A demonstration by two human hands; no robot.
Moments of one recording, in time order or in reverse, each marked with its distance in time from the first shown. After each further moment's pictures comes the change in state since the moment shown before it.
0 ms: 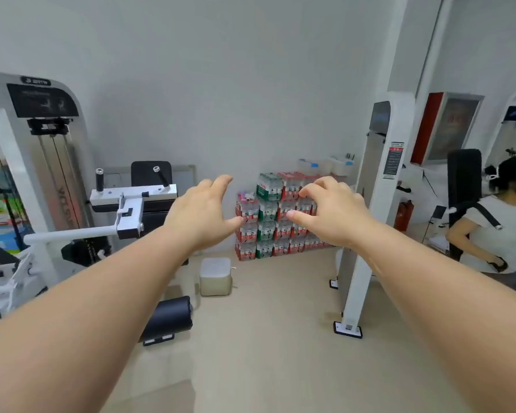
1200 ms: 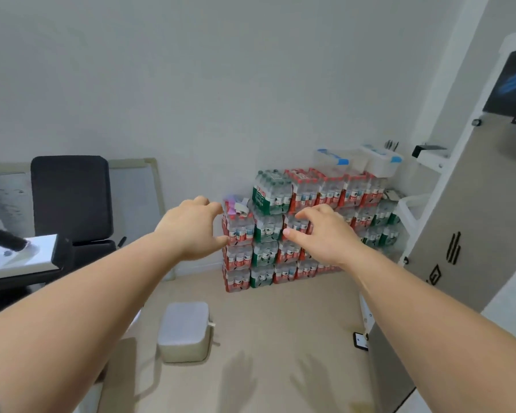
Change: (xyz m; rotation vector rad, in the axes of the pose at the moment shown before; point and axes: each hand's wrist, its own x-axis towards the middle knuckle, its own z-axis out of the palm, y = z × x) left_hand 0.662 -0.158 0.442 0.129 -0.320 -0.030; right_hand 0.671 0.247 0.396 0.226 -0.277 0.112
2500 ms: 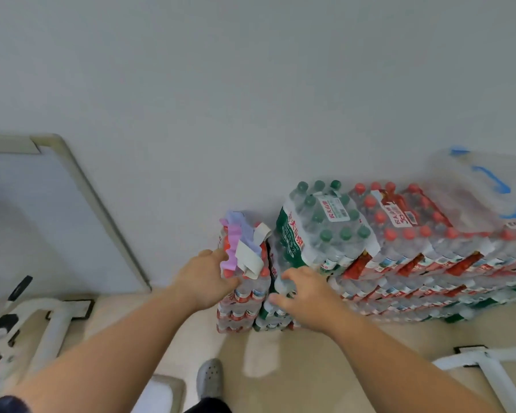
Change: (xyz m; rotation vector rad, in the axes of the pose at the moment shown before) left_hand 0.697 -0.157 0.383 -0.477 -0.449 -0.387; right_hand 0.748 0.158 0.297 0.100 -0.595 0.024
